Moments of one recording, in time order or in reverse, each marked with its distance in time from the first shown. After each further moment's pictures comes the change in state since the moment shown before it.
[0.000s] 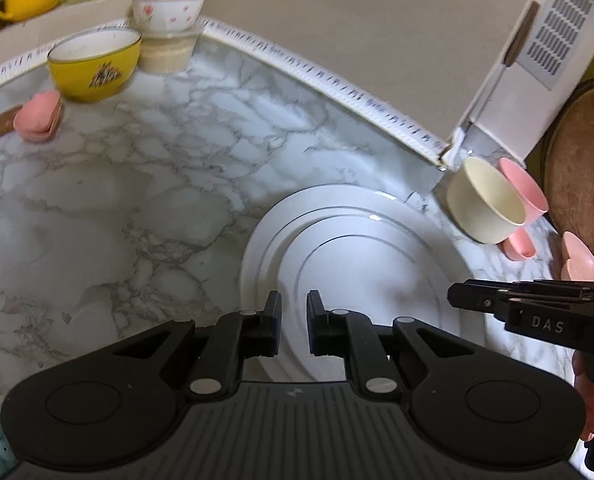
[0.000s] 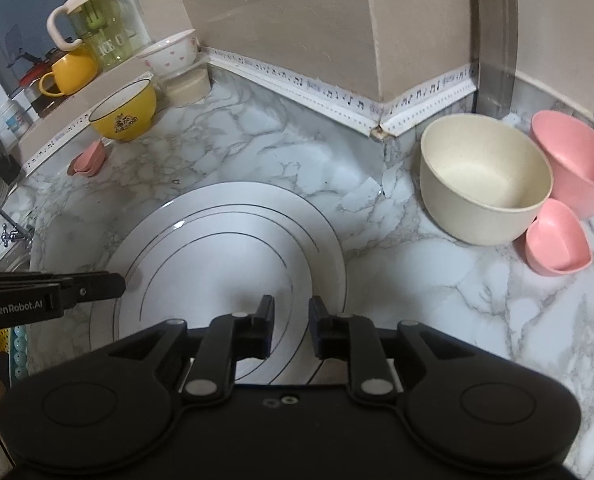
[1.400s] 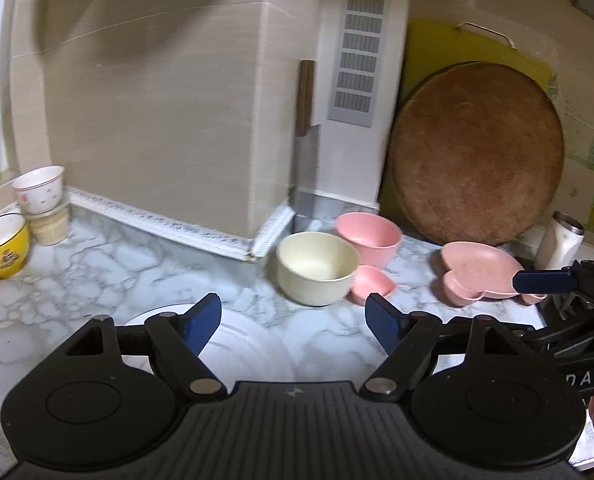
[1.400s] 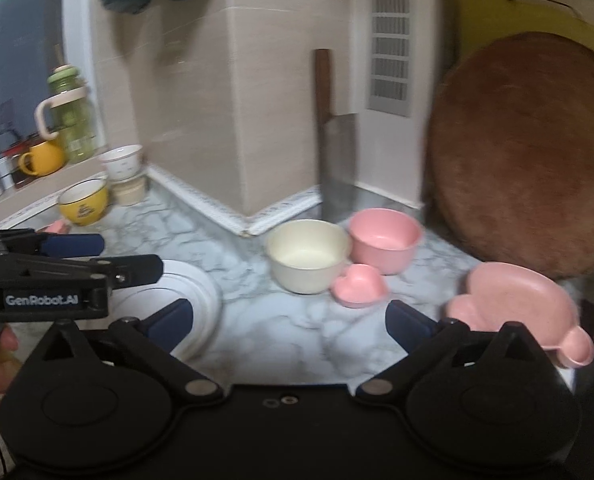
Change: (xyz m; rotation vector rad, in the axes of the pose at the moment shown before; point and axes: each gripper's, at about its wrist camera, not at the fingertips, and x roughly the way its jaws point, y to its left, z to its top) left arm -0.073 -0.152 -0.020 0.345 -0.308 -0.158; right arm -0.166 -0.042 -0.064 0.026 -0.337 -0.293
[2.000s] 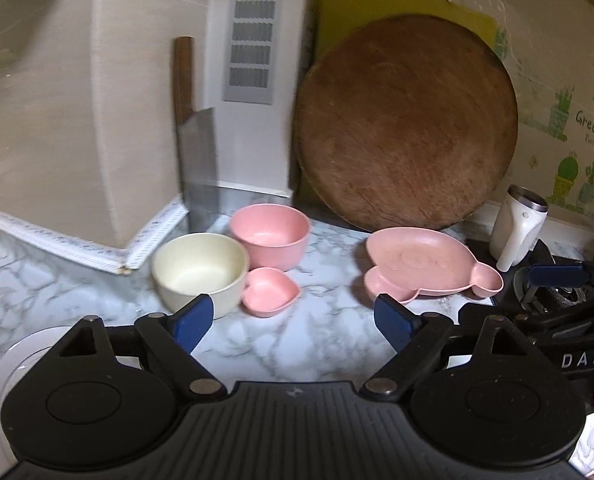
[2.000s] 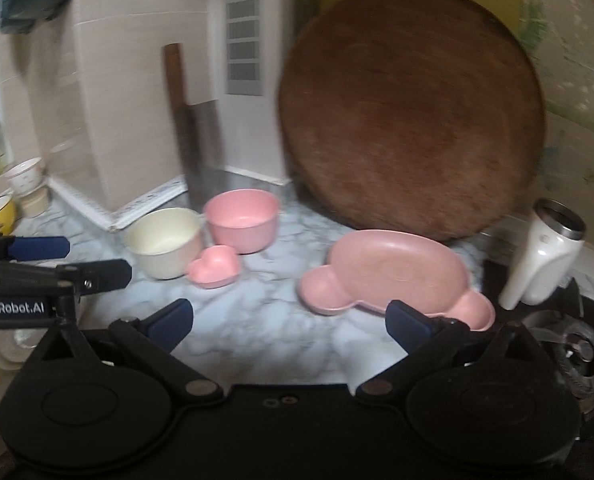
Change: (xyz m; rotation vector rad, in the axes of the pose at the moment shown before) left arm 0.068 -0.103 0.009 0.081 0.051 -0.109; right arm -0.013 -0.112 -0.021 0.111 0.016 -0.195
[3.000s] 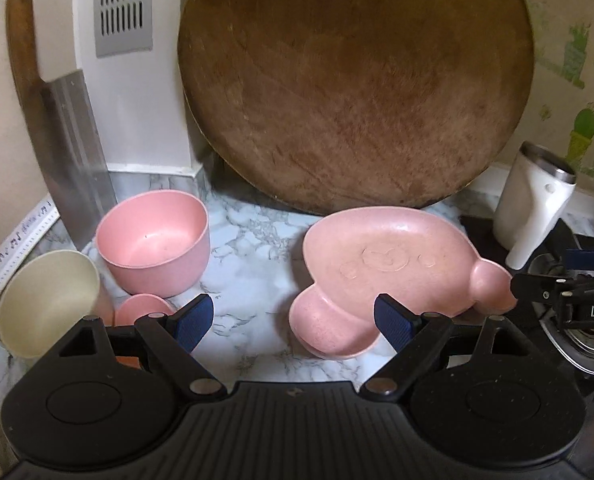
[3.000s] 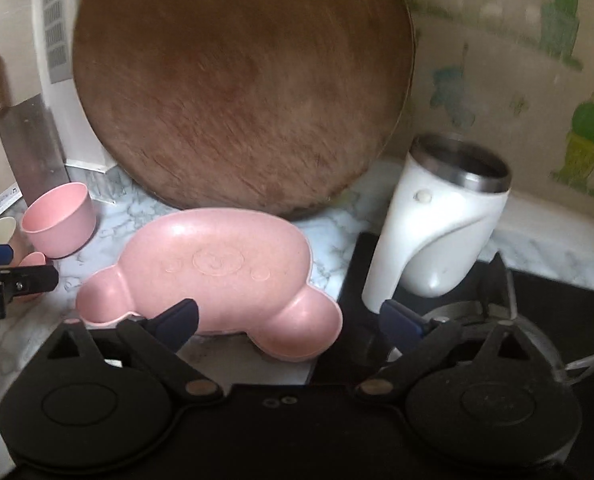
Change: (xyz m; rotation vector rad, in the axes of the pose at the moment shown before) left arm 0.157 -0.079 0.026 0.065 0.141 -0.040; right arm 0.090 -0.168 -0.004 0.129 0.105 -0.132
